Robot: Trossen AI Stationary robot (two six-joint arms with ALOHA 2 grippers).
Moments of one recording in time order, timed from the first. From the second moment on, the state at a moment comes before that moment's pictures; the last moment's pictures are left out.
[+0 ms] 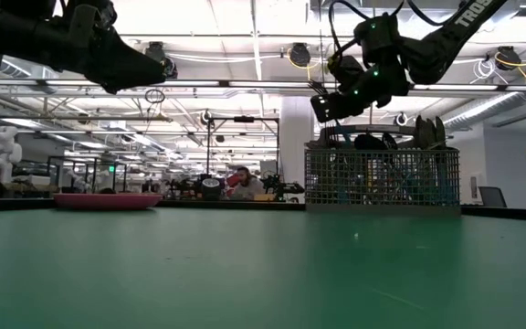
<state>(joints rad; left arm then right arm) 0.01 0.62 0.25 0.26 -0.26 0.04 -0.49 1.53 0.77 0.65 0.71 -0.24</state>
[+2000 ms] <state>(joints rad) 0.01 0.62 0.25 0.26 -0.26 0.03 -0.42 1.17 0.77 0.26 0.64 0.13</state>
